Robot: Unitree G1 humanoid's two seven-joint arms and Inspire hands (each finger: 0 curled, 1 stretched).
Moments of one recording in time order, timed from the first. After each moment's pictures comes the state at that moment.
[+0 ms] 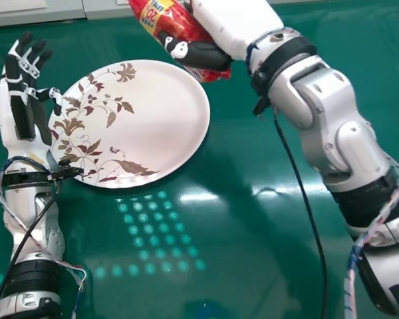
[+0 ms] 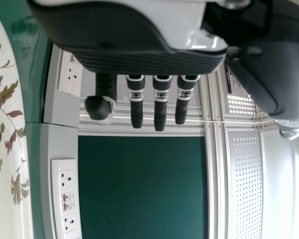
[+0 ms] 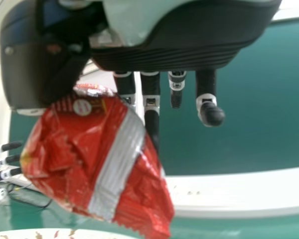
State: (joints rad) left arm -0.40 0.23 0.33 0.54 -0.22 -0.70 -0.15; right arm -0.92 -0.42 0.38 0.04 -0.97 0.02 0.34
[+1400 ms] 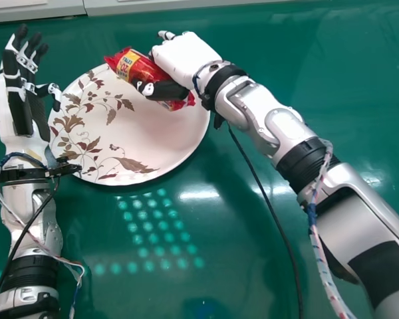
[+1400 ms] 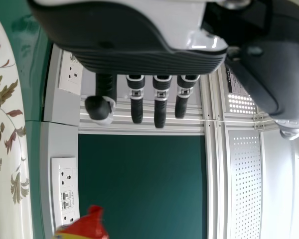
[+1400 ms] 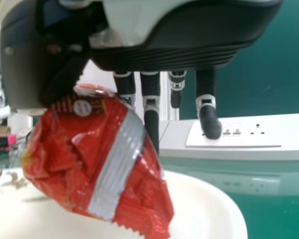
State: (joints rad) left arm -0.42 0.24 0.33 0.56 -0.23 -0.72 -0.18; right arm -1.14 -0.27 0.59 0.70 -0.95 -0.15 0.03
